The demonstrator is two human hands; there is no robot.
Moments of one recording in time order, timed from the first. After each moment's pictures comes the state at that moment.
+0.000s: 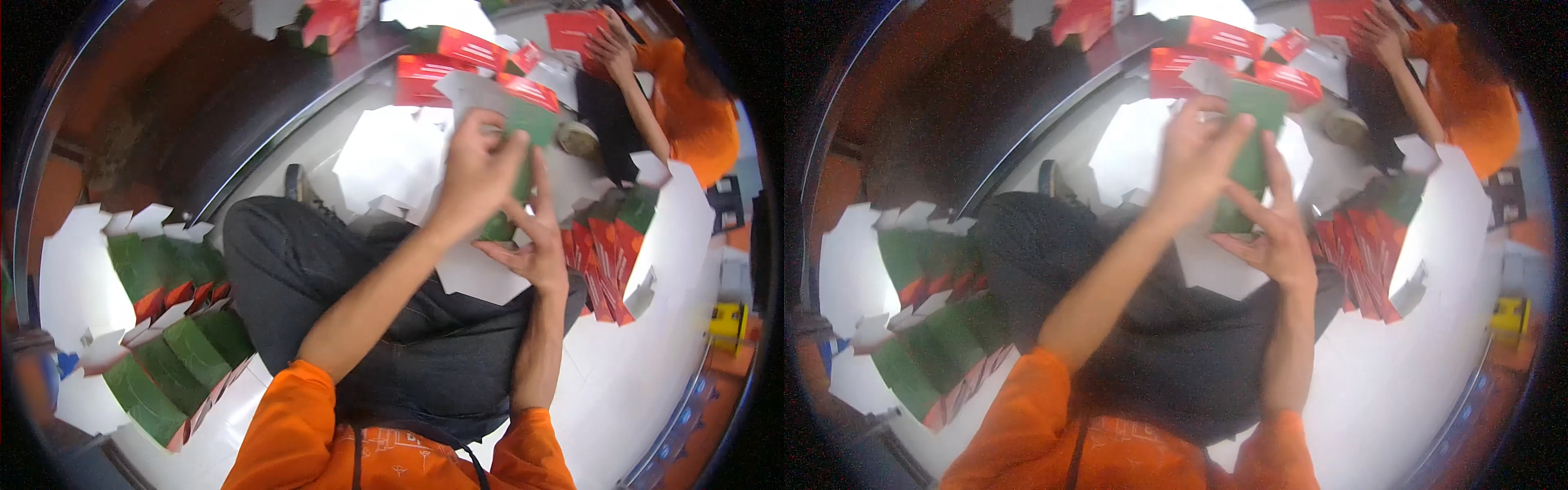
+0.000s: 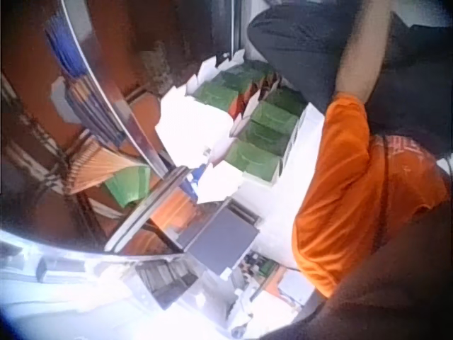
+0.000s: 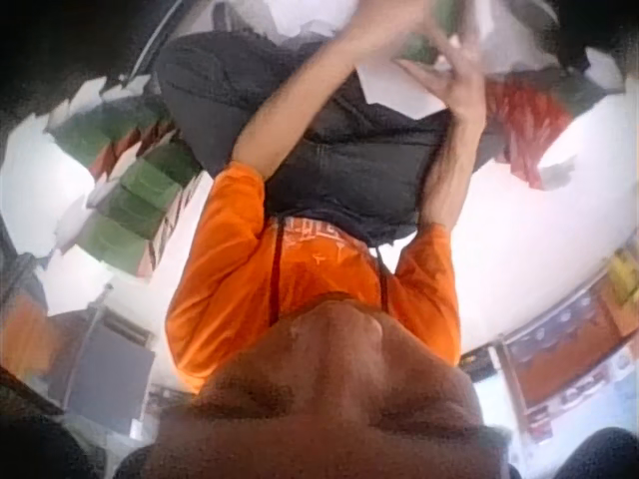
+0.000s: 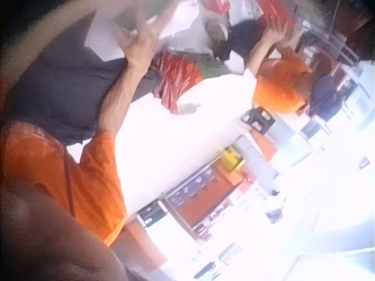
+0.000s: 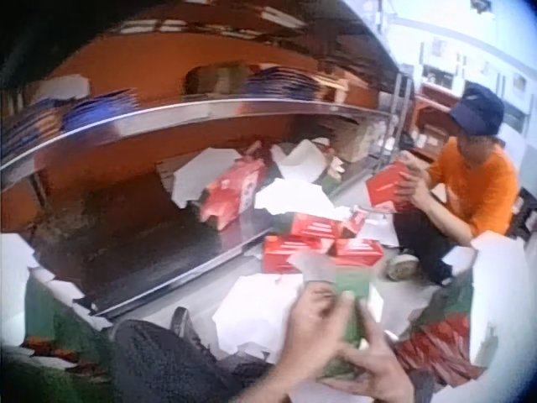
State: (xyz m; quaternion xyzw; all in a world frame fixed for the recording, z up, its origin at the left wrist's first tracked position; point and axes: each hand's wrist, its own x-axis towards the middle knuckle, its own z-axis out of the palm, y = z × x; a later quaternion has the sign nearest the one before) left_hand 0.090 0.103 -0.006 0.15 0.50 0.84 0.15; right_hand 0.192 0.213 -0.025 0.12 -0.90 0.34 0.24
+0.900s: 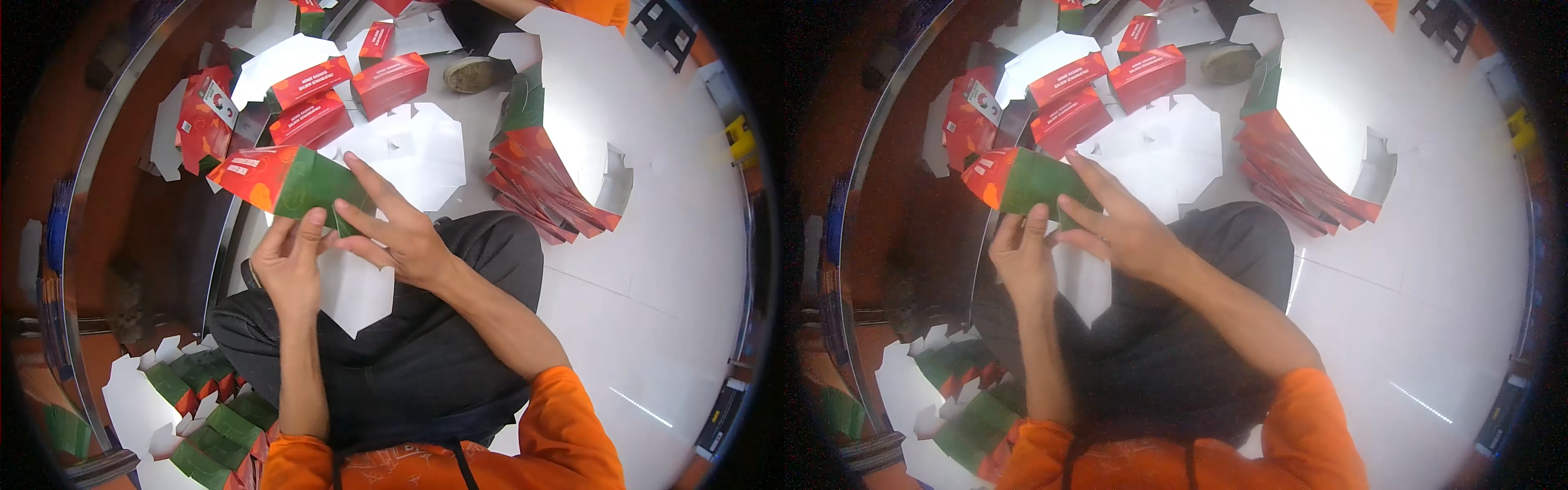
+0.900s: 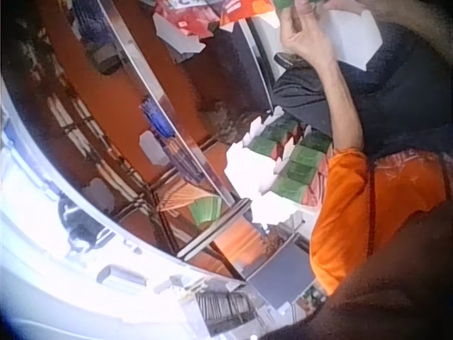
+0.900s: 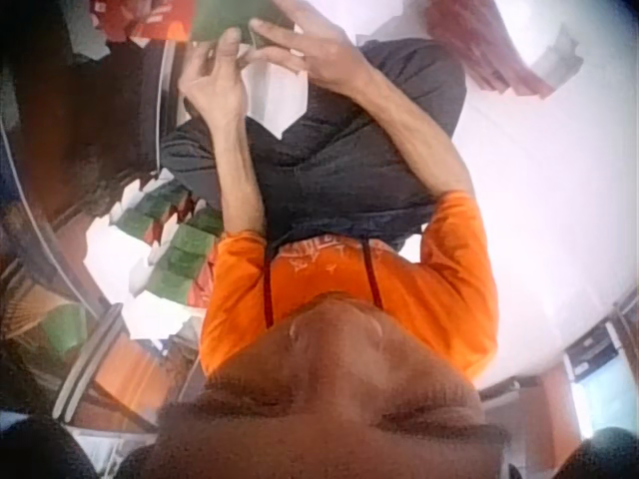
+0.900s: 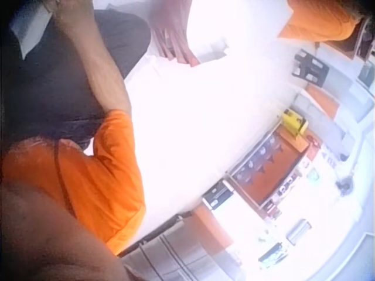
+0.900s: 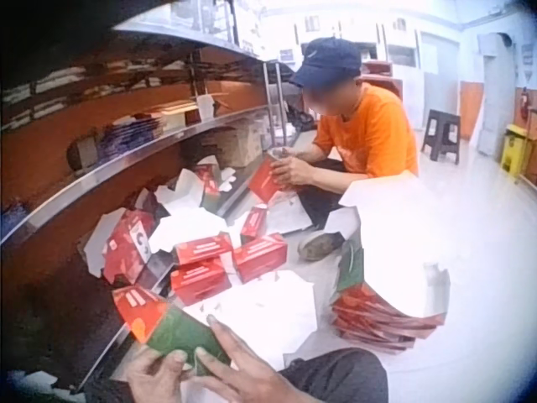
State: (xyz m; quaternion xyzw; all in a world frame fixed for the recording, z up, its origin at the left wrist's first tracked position) left_hand 0.136 0.063 0.016 0.17 0.65 0.74 0.08; right_hand 0.198 0.194 -0.029 0.13 -0.76 0.45 0.45
